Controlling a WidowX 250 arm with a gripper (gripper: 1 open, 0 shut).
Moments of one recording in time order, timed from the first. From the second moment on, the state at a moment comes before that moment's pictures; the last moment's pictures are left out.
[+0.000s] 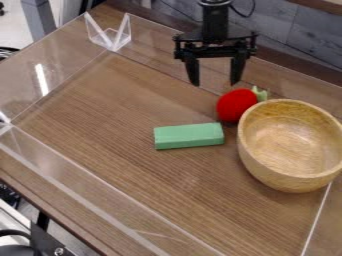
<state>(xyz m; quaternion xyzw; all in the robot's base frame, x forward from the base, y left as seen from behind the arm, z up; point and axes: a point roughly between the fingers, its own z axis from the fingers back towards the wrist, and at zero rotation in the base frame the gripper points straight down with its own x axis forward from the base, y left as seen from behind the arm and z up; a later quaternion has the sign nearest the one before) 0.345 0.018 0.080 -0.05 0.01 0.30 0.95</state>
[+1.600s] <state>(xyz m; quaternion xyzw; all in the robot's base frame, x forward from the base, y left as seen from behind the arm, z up) 0.341 -0.012 0.102 -0.08 0.01 0.30 0.95</state>
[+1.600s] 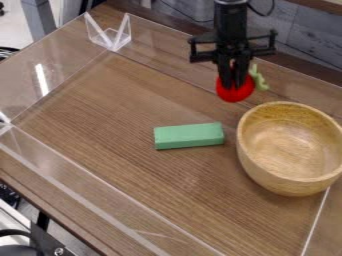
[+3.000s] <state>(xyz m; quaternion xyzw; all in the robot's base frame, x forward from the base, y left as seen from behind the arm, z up) 0.362 0.137 0.107 -0.05 -0.04 0.44 0.90</state>
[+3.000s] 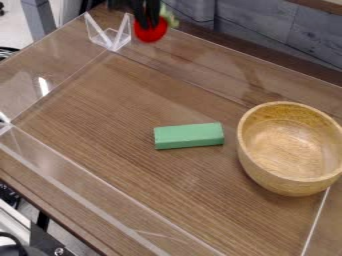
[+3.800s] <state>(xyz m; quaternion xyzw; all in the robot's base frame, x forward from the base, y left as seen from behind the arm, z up) 0.323 0.148 0.055 0.00 -0.02 0.45 0.89</state>
